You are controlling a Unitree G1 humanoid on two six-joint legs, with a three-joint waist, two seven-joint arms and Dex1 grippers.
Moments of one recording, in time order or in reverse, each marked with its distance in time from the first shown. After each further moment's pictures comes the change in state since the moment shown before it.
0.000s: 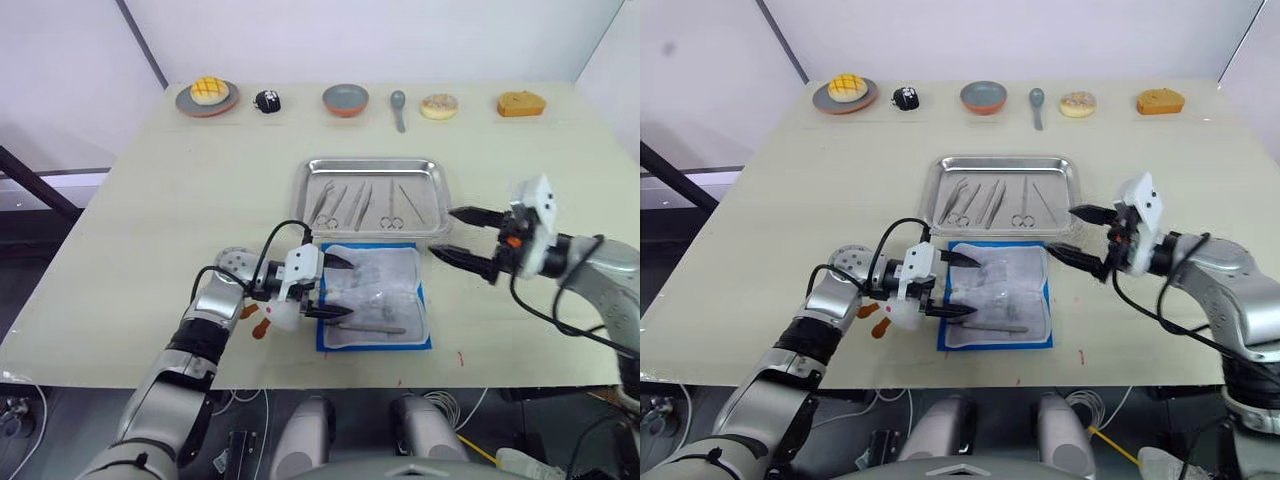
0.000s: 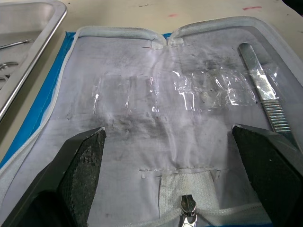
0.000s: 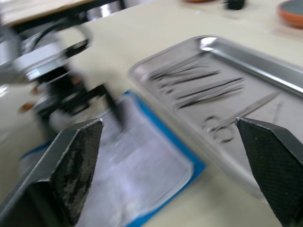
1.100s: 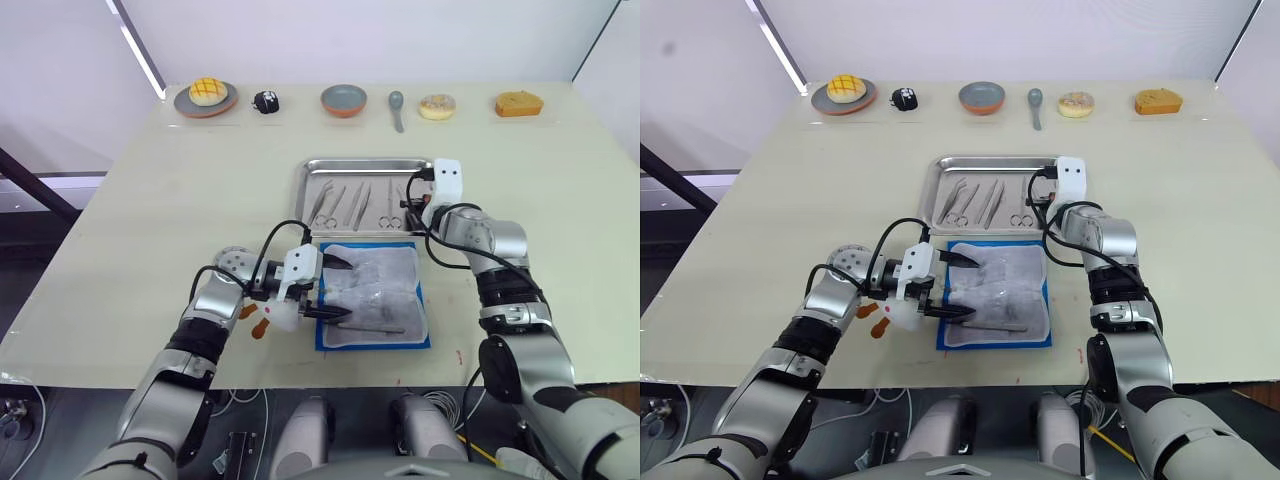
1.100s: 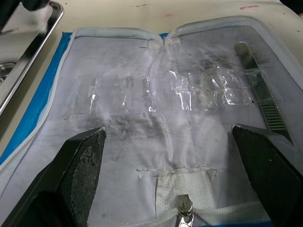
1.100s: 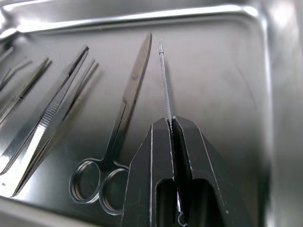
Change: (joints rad) left arm 0.000 0.004 0.001 -0.001 0.001 -0.004 -0.005; right arm -0.561 0.625 0.032 0.809 -0.345 0.091 -0.877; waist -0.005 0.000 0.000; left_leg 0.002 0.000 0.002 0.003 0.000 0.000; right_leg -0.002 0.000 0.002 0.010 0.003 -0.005
